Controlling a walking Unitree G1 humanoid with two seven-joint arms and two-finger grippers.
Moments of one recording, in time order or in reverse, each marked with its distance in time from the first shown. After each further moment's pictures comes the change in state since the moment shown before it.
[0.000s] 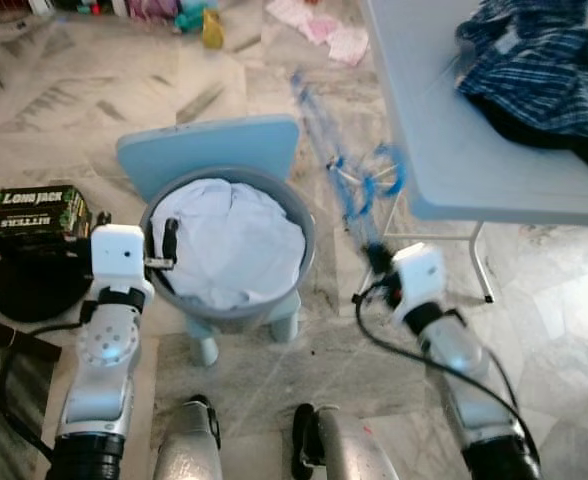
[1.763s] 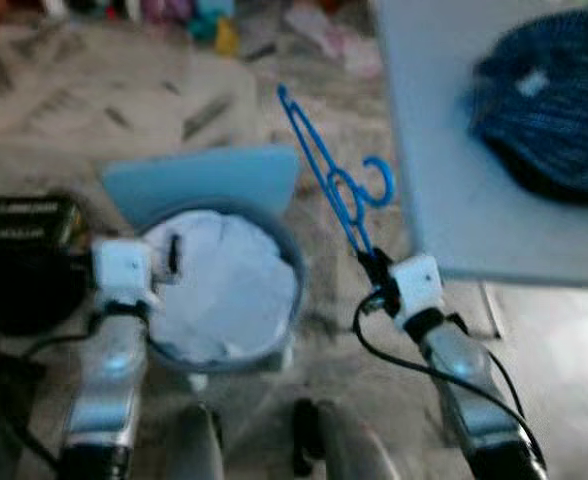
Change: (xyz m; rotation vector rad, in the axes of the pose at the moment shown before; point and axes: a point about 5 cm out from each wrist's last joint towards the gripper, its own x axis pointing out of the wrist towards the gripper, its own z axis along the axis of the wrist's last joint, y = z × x) left arm -0.006 -0.004 -0.012 0.001 0.082 -0.030; right arm -0.003 -0.002 -0.001 -0.044 0.001 -0.011
